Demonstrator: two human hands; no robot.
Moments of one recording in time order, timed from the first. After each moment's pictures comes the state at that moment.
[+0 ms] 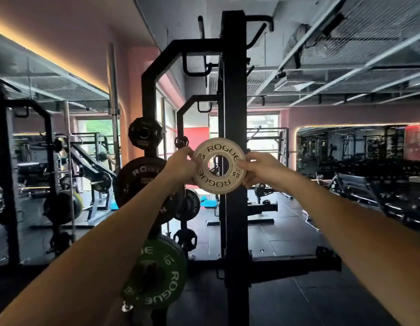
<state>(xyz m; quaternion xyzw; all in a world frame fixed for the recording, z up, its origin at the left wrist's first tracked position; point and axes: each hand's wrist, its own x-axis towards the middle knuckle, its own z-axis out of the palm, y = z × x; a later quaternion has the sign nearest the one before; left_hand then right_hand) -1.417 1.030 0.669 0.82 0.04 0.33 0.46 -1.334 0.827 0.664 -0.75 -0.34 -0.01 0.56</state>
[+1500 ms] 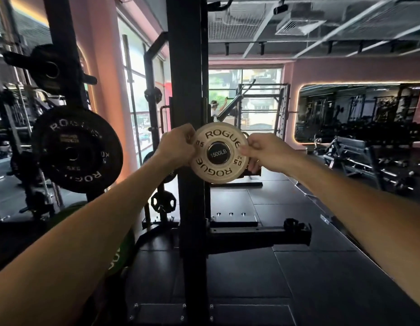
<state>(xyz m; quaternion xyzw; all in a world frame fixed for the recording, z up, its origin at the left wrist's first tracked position) -1.120 0.832 0.576 0.89 0.05 0.32 0.32 -1.036 0.624 0.566 -0.82 -0.36 -0.06 0.45</state>
